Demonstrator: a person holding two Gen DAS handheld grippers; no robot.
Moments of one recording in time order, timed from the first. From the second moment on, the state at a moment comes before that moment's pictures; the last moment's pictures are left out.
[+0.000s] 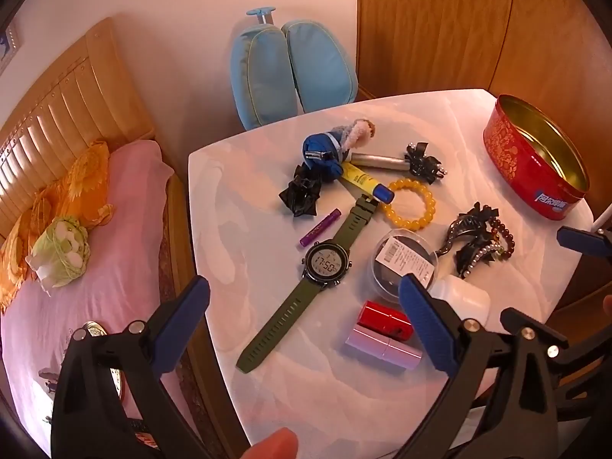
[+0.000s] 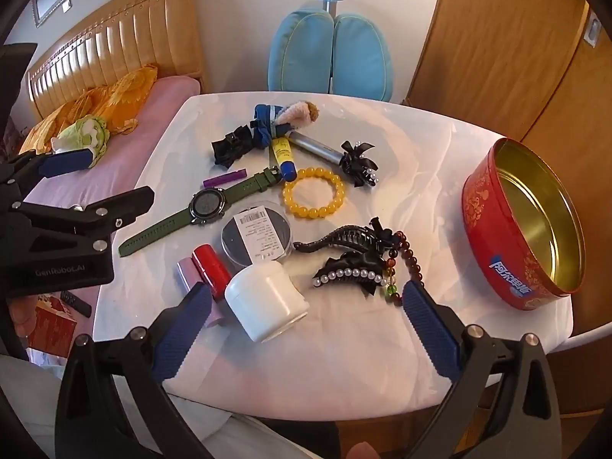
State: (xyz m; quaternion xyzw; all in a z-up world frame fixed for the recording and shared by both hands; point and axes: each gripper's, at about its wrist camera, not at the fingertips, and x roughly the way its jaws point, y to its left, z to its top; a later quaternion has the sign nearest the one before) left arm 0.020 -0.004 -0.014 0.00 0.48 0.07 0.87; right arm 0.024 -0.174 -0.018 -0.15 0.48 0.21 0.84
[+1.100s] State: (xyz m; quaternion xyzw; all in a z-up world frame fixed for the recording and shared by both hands) left arm 0.026 0.015 -0.072 -0.03 0.58 0.04 0.81; right arm 0.029 -0.177 -0.075 -0.11 0.58 0.25 0.76
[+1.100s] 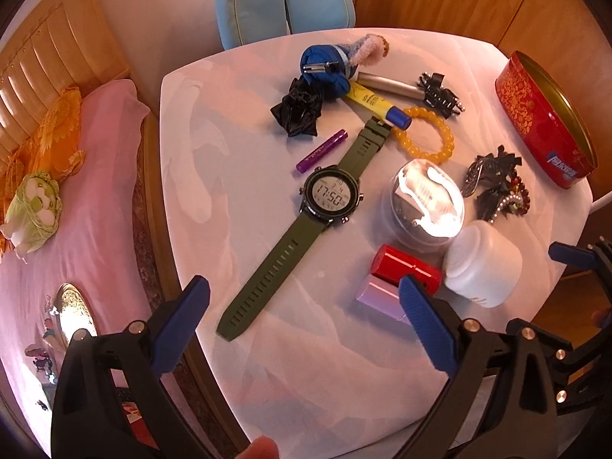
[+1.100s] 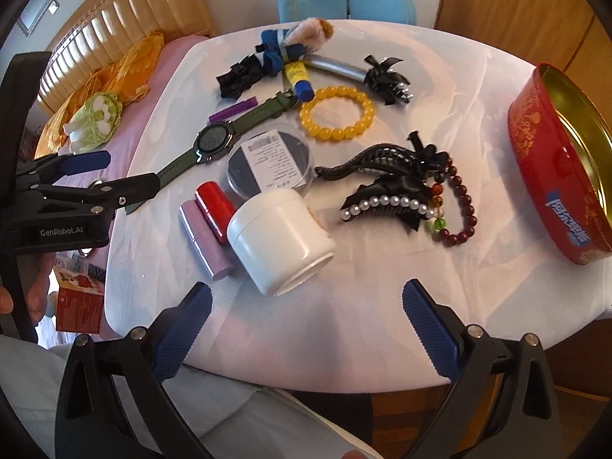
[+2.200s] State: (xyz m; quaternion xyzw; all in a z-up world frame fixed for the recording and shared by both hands) left arm 0.018 -0.046 -0.102 0.05 0.60 -0.12 0.79; right arm 0.042 -0.204 -0.074 -0.10 0.56 0.25 0.79
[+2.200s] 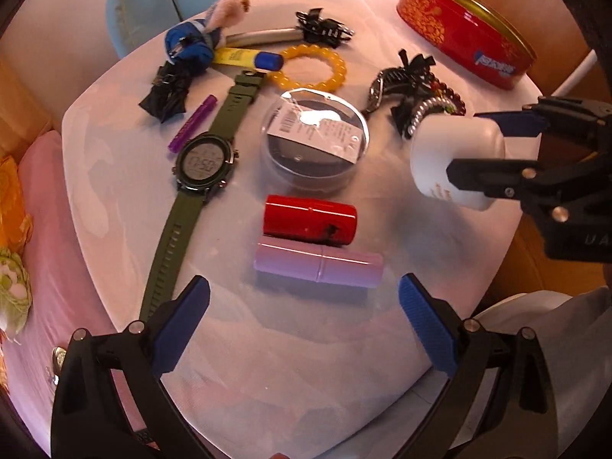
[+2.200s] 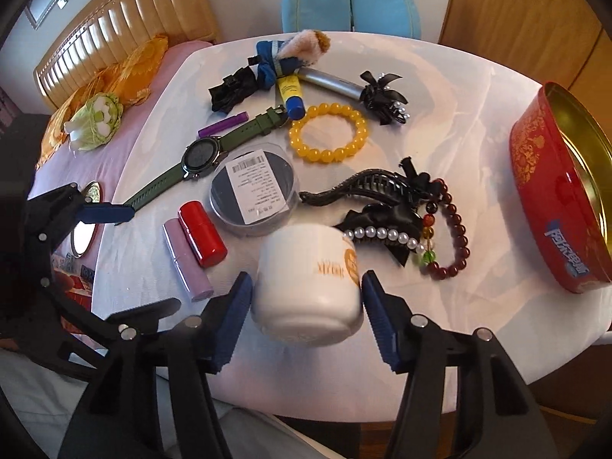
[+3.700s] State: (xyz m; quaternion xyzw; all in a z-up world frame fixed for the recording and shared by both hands) left arm 0.033 -0.032 -0.119 0.01 0.57 -0.19 0.80; right arm 0.052 -0.208 -0.096 -0.09 0.56 0.23 0.79
